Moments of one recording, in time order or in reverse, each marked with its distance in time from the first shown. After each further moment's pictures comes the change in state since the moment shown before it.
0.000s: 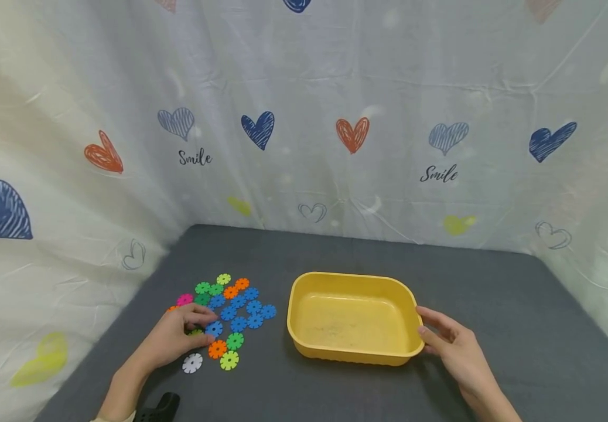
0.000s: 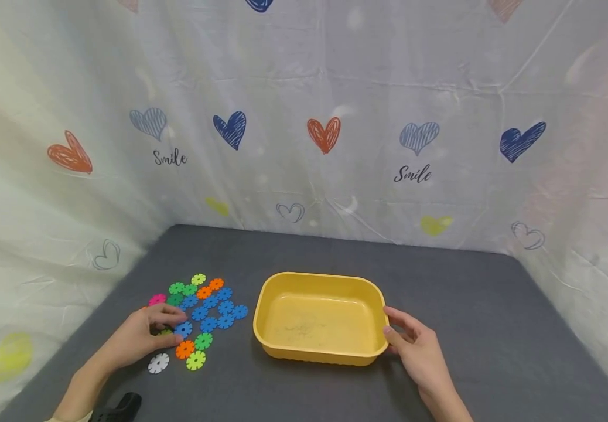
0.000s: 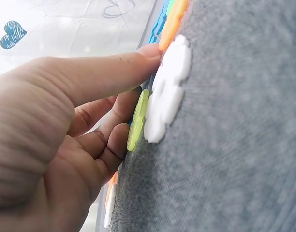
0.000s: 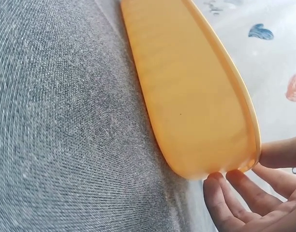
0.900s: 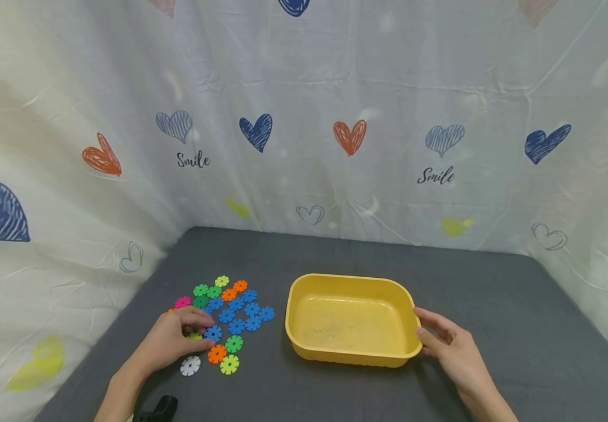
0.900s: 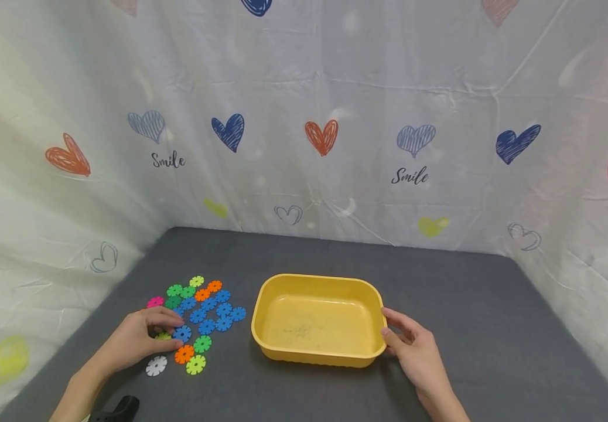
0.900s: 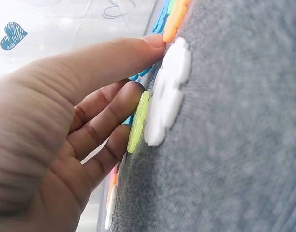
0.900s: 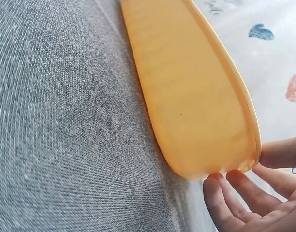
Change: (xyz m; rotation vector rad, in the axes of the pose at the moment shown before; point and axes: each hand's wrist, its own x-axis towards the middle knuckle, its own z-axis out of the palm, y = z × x) left_hand -0.001 0.002 0.001 0.024 0.046 0.019; right_hand -0.001 -0.001 0.001 -0.009 0.006 -0.012
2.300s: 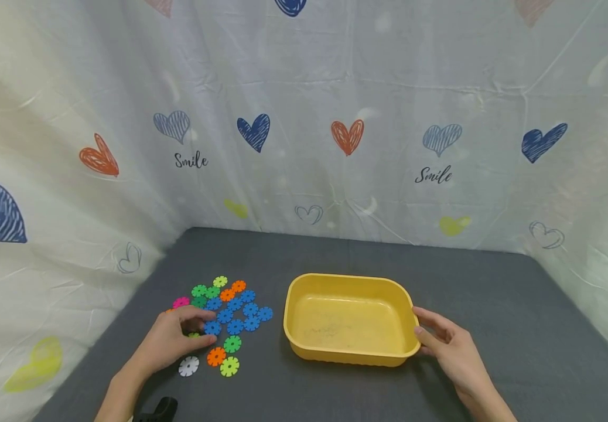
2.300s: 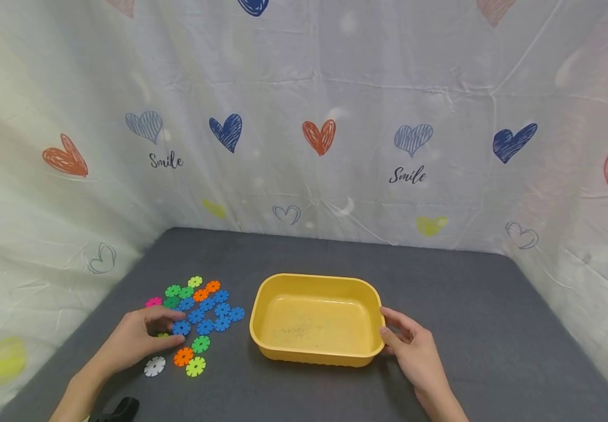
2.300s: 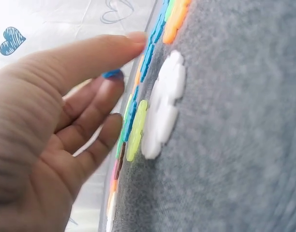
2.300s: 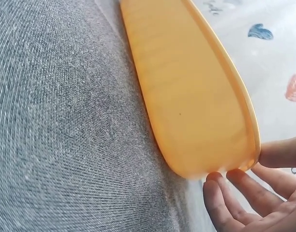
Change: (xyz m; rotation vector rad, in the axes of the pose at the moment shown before) left_hand -0.001 0.004 0.005 -0.031 0.080 -0.003; right_hand -0.001 -0.001 0.000 0.037 -0.003 -0.002
